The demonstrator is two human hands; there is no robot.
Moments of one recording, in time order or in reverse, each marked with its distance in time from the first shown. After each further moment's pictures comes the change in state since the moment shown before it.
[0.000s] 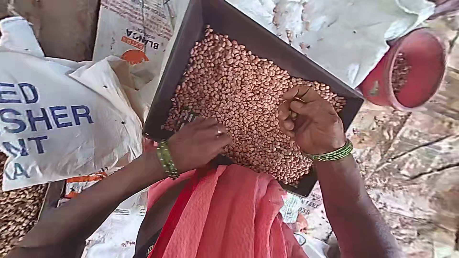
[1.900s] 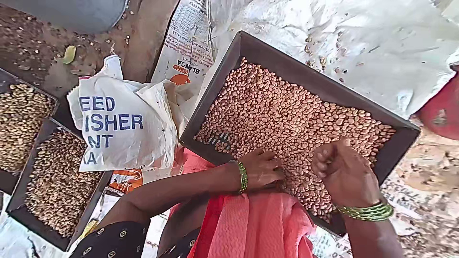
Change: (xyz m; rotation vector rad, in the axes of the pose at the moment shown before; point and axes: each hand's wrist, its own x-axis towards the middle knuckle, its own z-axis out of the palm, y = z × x) left_hand 0.063 0.038 0.031 -0.158 -0.452 -0.065; right_hand -0.042 0.028 0.005 -0.041 0.372 0.134
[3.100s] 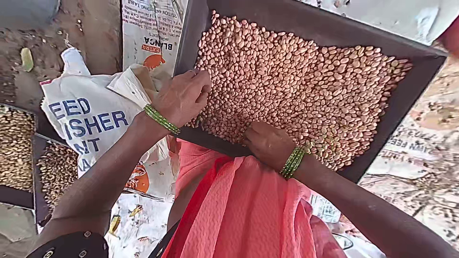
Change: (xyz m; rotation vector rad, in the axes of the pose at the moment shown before) left_hand -0.082 -0.071 -0.068 0.166 0.462 -0.416; right_hand -0.005 0.048 0.076 -1.235 -0.478 -0.682
